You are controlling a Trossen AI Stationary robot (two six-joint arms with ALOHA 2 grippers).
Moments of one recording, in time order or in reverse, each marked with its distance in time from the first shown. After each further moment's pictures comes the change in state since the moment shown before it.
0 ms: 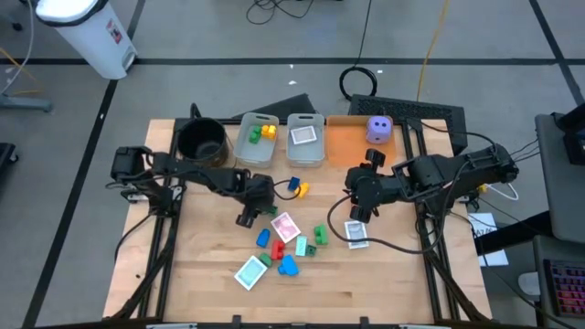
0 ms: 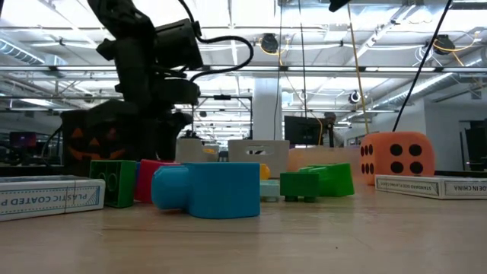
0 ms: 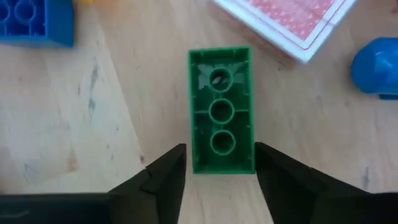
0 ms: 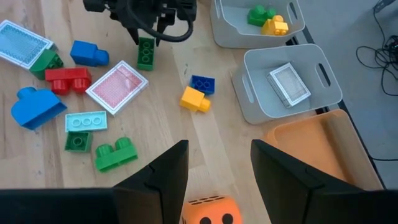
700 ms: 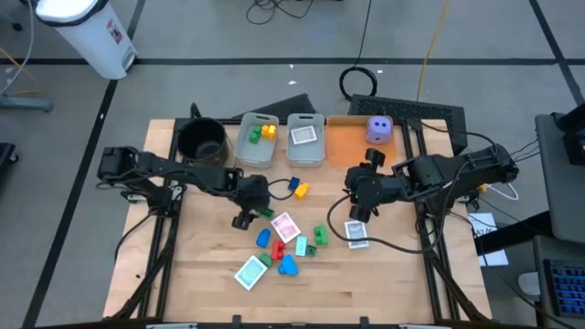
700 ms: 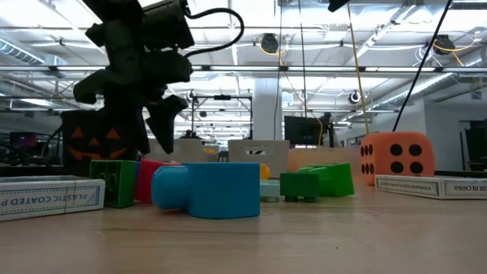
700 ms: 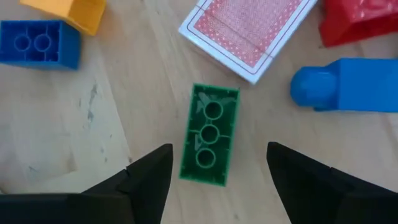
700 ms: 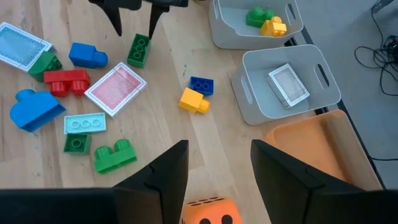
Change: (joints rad) left arm -0.029 -0.111 -0.016 -0.027 0.053 -0.030; right arm 0.000 0.000 0.000 0.005 0.004 0.001
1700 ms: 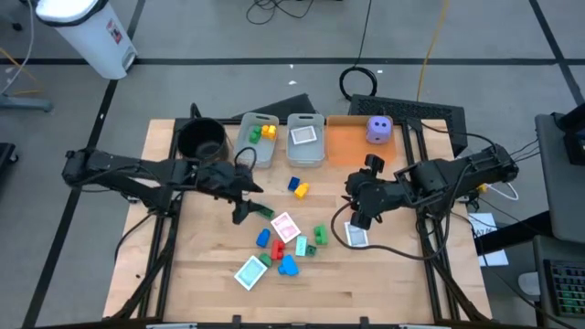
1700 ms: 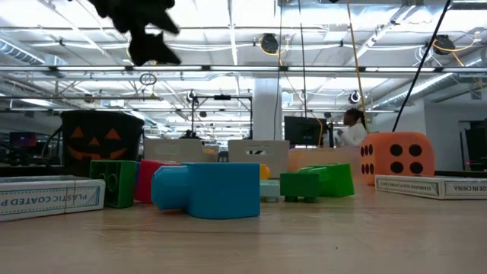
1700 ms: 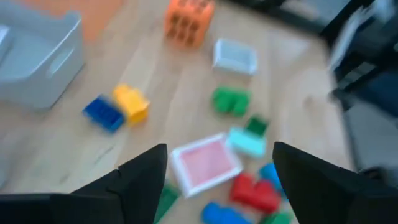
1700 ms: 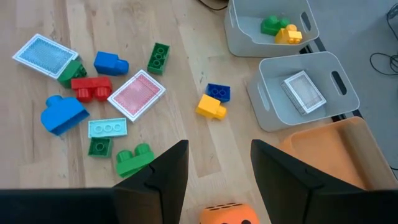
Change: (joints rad) left arm -0.060 -0.400 -0.002 0.114 -0.056 -0.694; right arm 0.054 0.000 0.001 0.031 -0.004 0.037
